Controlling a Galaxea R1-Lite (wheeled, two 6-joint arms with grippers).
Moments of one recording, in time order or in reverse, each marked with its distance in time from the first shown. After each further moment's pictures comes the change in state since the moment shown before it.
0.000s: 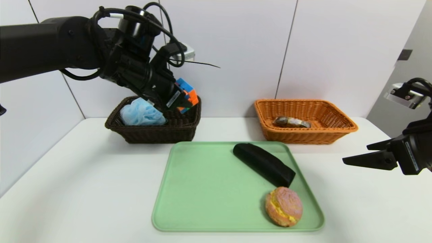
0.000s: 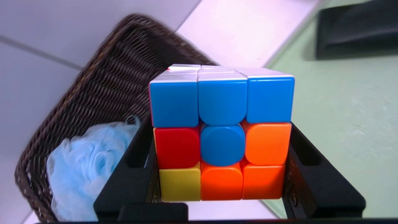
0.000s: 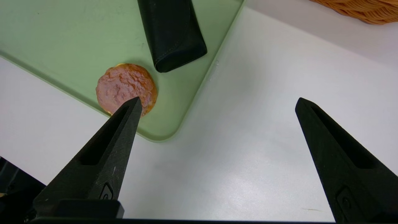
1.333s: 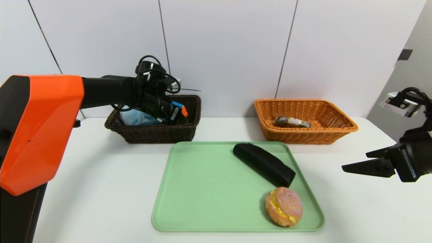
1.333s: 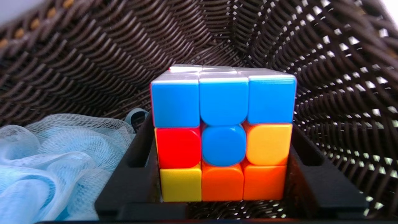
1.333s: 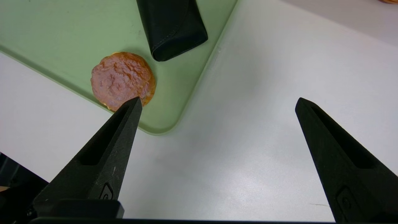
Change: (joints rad) left arm 0.151 0.301 -0.001 -0.247 -0.011 -0.219; right arm -0.001 0.008 0.040 -0.002 0.000 0.000
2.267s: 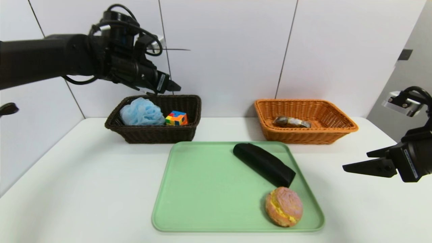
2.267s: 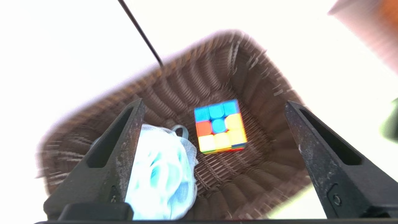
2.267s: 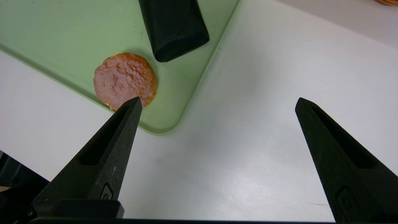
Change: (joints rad) left arm -0.013 -0.255 0.002 0.020 0.007 0.003; right arm 0.000 -0.010 0.000 0.000 0.003 0.002
